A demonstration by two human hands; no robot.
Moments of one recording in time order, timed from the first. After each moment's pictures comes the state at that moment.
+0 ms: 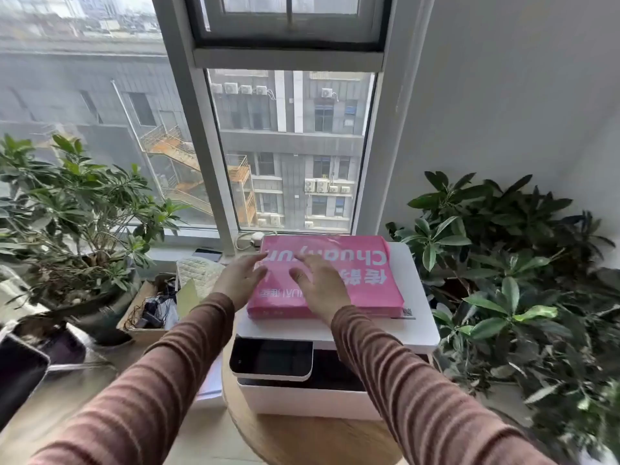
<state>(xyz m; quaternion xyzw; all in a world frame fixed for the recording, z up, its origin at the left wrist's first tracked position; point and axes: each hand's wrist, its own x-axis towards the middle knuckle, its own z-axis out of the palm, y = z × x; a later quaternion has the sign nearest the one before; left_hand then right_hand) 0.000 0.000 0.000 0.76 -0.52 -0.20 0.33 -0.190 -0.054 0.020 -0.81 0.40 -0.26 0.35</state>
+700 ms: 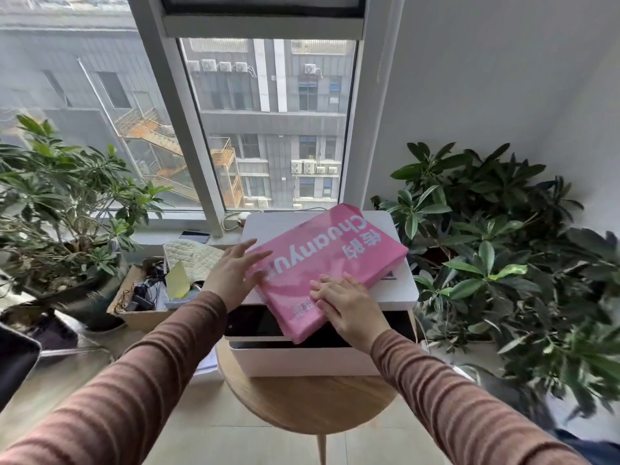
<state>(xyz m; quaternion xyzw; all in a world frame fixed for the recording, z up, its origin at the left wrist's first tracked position) -0.025 0.041 -0.021 0.73 -0.64 -0.11 0.21 -0.300 -0.016 -0.055 -0.92 0.31 -0.17 0.14</state>
